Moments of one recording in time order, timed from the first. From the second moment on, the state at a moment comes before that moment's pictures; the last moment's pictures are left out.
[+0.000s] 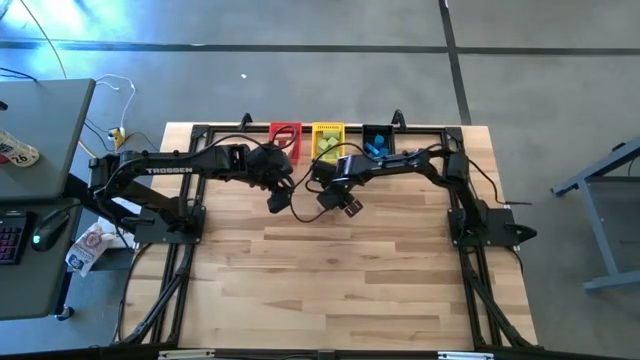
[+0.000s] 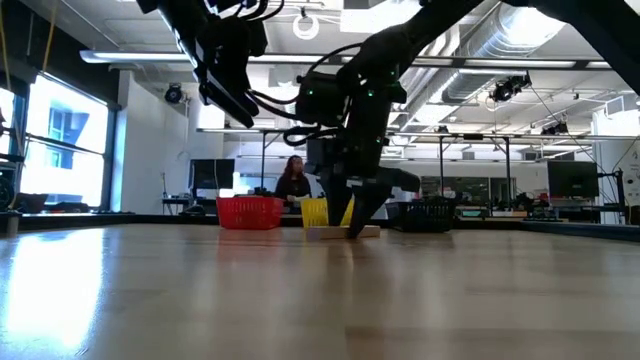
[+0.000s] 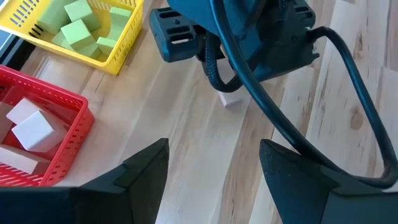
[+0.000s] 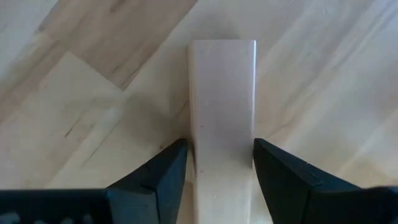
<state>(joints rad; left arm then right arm) 0.33 1.34 1.04 -0.63 -0.04 -0.12 -0.22 2.14 1.50 -0.70 -0.01 -0.95</state>
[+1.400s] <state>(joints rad) 0.33 1.34 1.04 -0.54 0.03 -0.39 0.08 1.94 1.50 -0.73 0.56 -0.63</state>
